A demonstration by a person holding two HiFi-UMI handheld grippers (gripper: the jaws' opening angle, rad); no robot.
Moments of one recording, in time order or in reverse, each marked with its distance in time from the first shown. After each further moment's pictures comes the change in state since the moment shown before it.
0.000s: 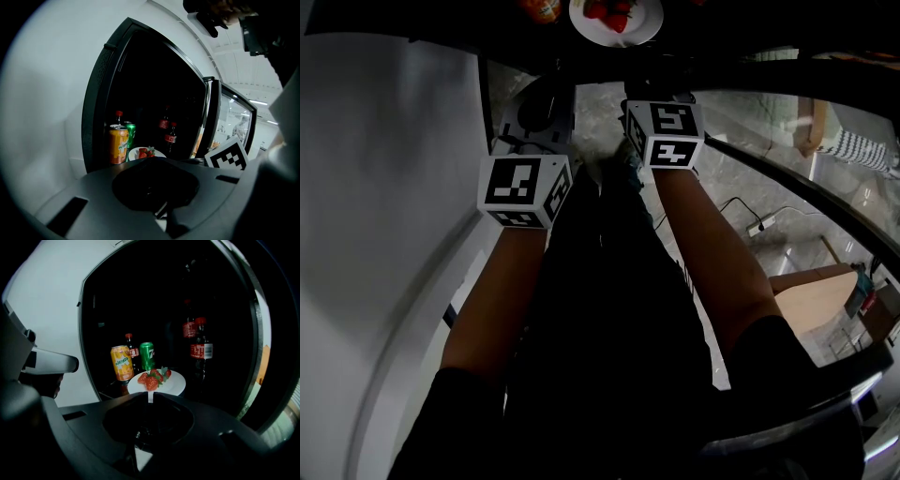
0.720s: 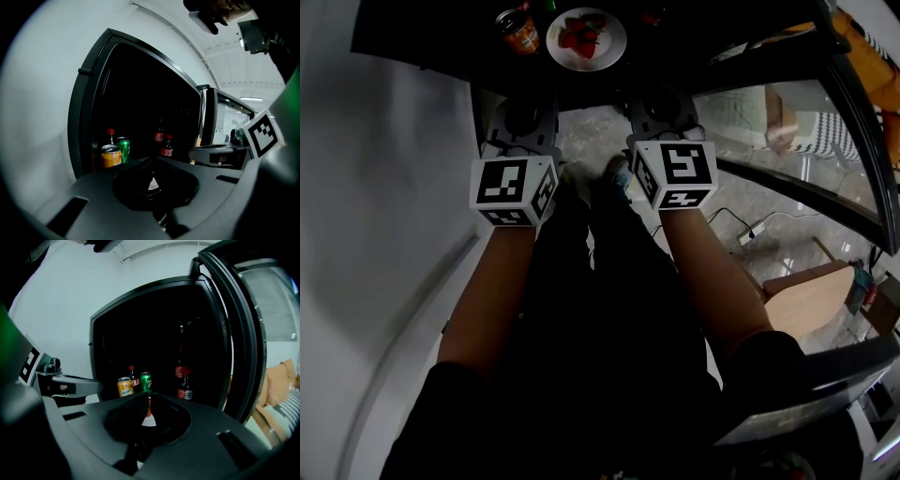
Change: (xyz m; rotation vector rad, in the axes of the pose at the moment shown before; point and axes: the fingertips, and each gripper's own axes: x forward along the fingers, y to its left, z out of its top) left arm -0.002 -0.025 0.051 0.070 -0.069 -0.015; right arm -0.095 -0.013 0.087 -0.043 -0.146 -0.008
